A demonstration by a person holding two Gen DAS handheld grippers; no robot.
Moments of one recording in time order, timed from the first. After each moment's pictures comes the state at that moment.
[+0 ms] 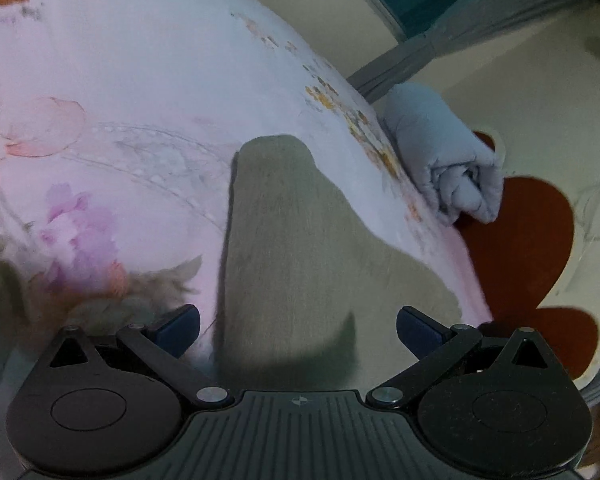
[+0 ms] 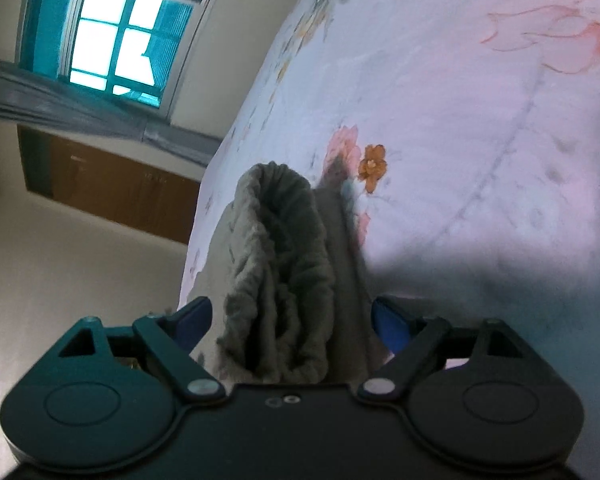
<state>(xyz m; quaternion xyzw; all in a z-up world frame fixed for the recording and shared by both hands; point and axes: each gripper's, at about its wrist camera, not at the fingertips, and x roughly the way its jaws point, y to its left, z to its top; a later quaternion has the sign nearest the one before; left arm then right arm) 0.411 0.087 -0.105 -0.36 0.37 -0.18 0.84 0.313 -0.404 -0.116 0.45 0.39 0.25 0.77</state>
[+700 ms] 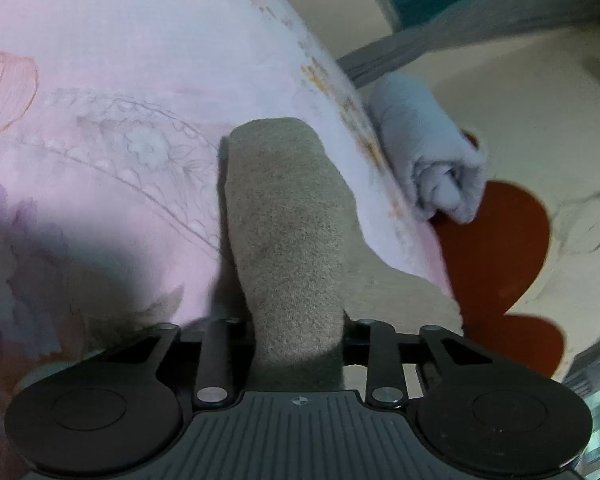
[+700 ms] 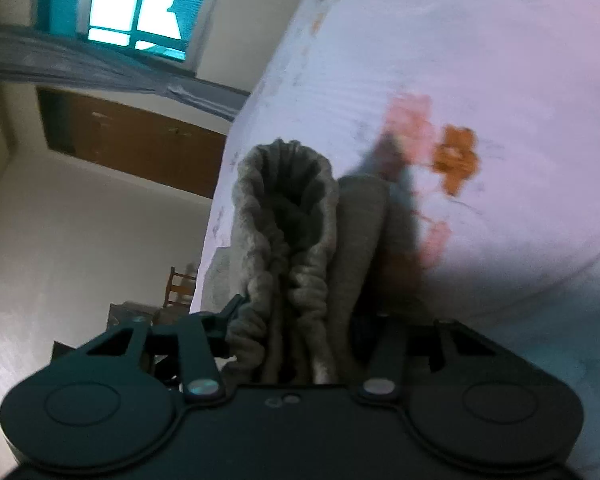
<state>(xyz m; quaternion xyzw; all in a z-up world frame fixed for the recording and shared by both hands) 0.459 0.074 -0.135 -0.41 0.38 -0.22 0.80 0.336 -0.382 -0.096 0.42 0.42 0.31 0.74</state>
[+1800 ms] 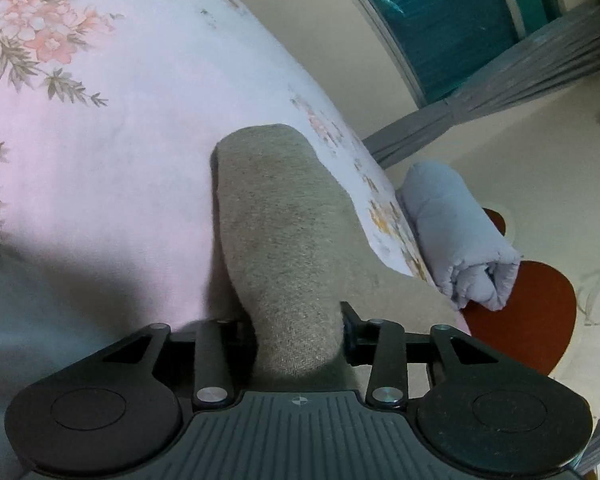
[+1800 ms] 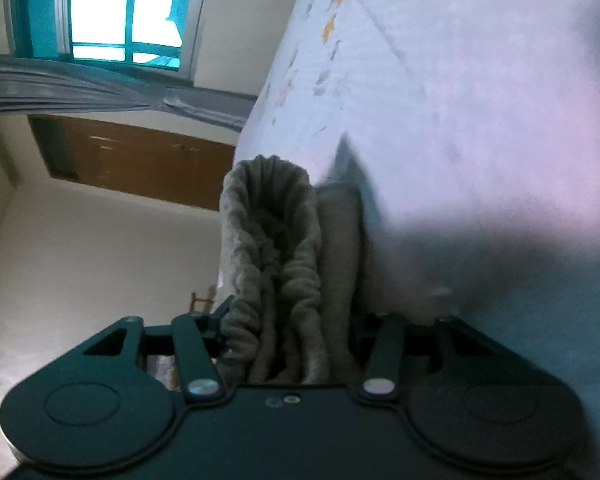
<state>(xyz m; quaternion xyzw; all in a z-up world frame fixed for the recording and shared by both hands) 0.605 0.203 -0.143 -0.40 0.32 -0.17 0.84 0.540 -0.258 -0.129 0.48 0.43 0.33 0.69</state>
